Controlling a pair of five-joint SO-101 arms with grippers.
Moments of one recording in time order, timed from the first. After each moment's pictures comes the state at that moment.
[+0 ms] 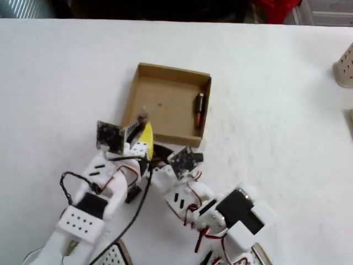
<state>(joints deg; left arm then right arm) 16.9 -67.6 89.1 10.7 10.8 -42.8 6.1 85.7 -70.7 -2.7</state>
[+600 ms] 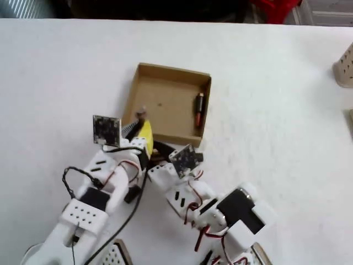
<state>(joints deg) 15.0 -58.8 88.0 2.3 15.2 -41.8 6.1 85.6 -71.0 -2.7</state>
